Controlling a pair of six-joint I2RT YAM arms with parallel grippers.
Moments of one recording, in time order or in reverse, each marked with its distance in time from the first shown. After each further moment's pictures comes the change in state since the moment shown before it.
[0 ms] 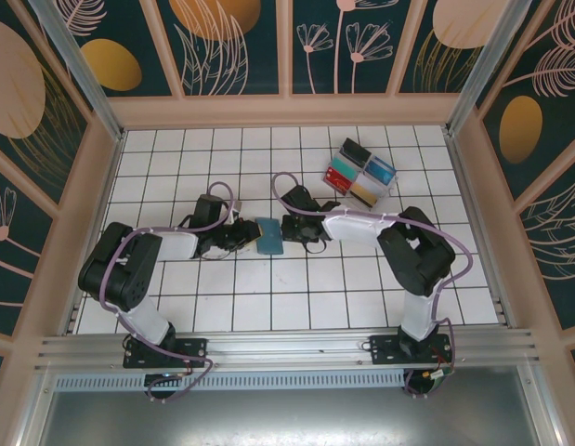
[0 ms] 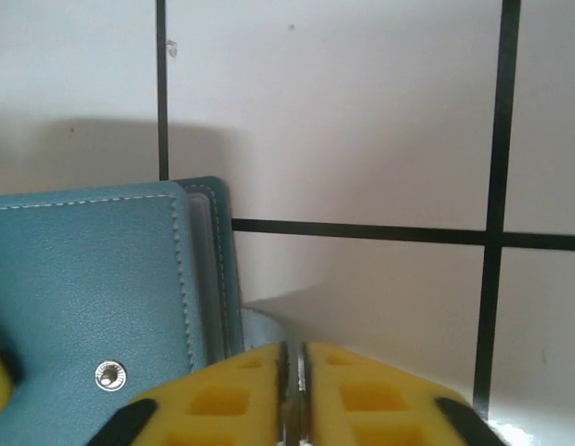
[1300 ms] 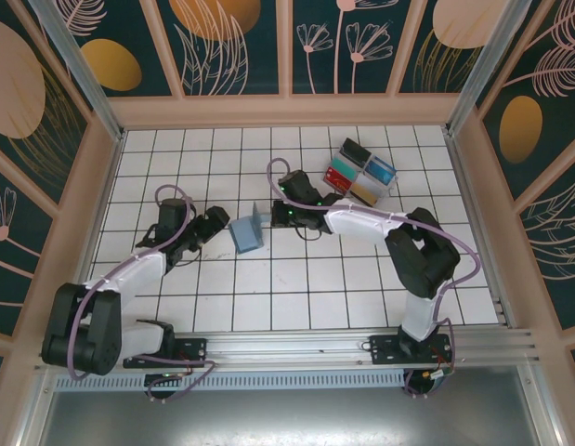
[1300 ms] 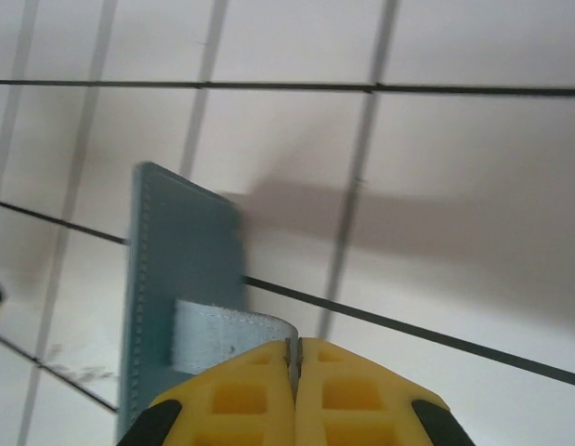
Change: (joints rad) left arm 0.157 -0.387 -0.124 -0.187 -0.327 -0.051; right arm -0.023 -0.032 0.052 0.109 -0.075 -0.122
